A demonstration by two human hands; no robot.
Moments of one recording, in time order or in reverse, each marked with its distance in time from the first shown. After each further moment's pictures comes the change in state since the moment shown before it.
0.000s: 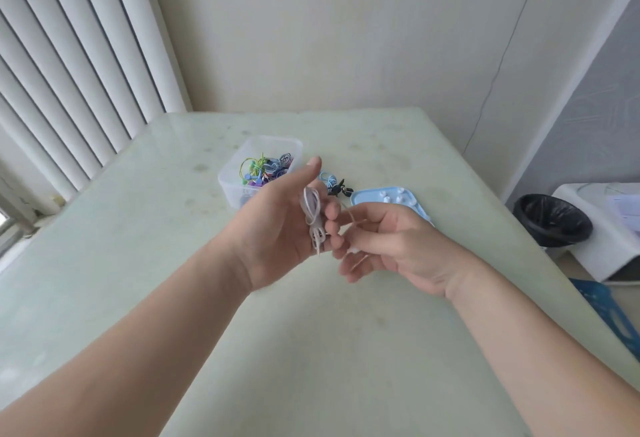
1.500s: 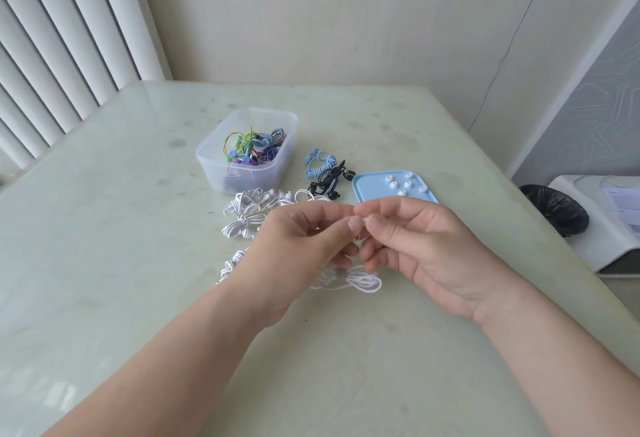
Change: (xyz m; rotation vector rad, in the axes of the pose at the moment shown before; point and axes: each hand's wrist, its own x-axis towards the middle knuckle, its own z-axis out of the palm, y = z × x) left_hand 0.030 -0.075 -0.026 0.367 0.113 0.260; right_hand -0.002 0.022 -0.002 0.135 0.221 -0.071
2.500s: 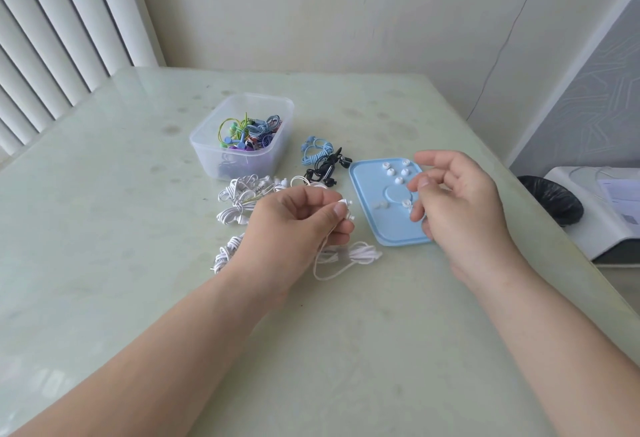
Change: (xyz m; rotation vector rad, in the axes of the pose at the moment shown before) left_hand 0.005 -0.010 0.005 -0.125 0.172 -0.034; right_hand 0.012 0.003 -0.026 -0.441 0.592 -0.206
